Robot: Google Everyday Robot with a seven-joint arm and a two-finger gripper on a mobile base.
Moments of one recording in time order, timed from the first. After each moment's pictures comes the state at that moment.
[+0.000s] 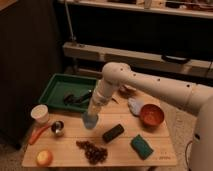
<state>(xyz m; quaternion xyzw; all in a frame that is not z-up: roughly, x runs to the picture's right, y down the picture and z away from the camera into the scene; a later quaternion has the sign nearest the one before) -0.075 0.097 0.702 -0.40 -0.25 0.06 0.88</state>
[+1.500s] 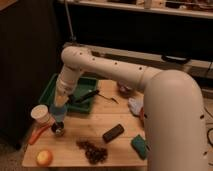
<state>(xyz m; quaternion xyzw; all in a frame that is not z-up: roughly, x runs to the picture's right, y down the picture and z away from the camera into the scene) -0.235 0.065 0.690 -0.41 -0.31 -0.07 0.86</state>
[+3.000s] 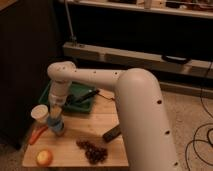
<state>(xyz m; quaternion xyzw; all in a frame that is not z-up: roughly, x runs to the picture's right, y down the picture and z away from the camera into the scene) -0.275 0.128 0.750 -0.45 -0.25 -0.09 0.85</state>
